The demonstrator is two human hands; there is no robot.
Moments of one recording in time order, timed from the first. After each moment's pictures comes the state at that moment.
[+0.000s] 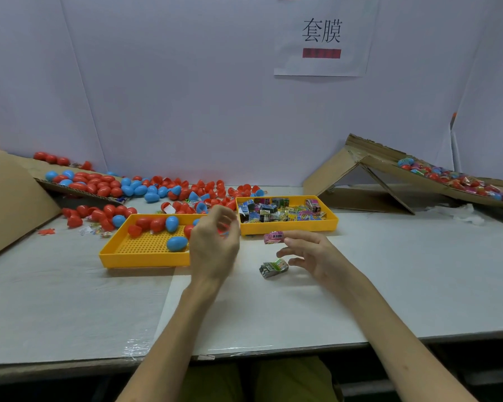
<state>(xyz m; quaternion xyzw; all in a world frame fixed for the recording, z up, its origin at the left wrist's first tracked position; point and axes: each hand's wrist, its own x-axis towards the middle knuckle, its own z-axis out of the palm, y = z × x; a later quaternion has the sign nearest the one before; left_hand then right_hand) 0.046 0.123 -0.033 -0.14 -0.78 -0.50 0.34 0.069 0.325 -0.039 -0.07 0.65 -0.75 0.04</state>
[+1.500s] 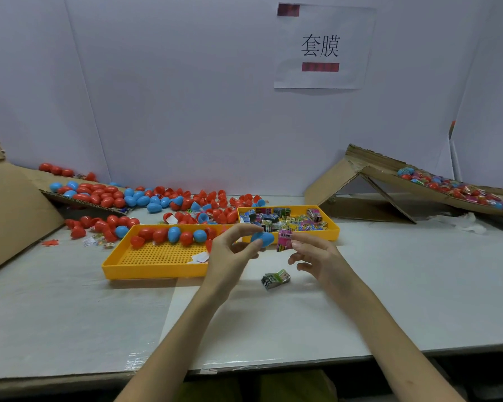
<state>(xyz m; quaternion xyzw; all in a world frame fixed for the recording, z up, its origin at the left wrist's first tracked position) 0.047 0.135 -0.035 -0.19 -0.68 -0.70 0.10 0.065 0.328 -0.039 -0.04 0.65 -0.76 -0.03</state>
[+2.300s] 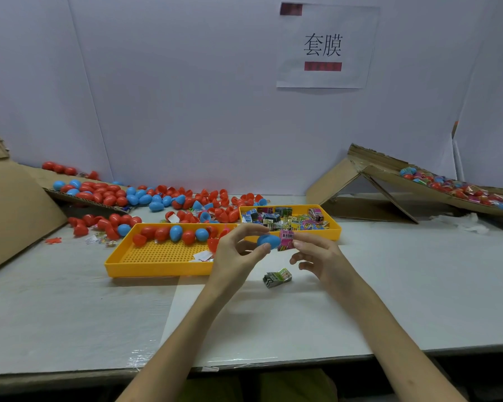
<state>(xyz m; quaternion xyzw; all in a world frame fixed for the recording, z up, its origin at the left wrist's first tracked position) 0.047 0.137 -0.038 -0.23 -0.71 -0.65 0.13 0.064 0.329 -0.039 -0.04 0.67 -0.74 -0.03</state>
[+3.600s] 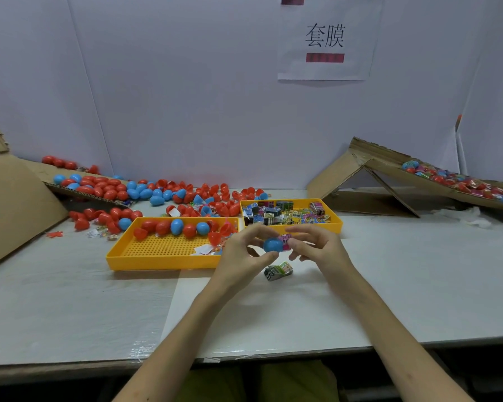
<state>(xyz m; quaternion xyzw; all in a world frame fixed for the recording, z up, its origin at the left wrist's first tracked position) 0.046 0.138 -0.046 -0.28 -0.78 -0.55 0.13 0.066 0.324 -0.041 -0.09 0.76 -0.63 -0.12</state>
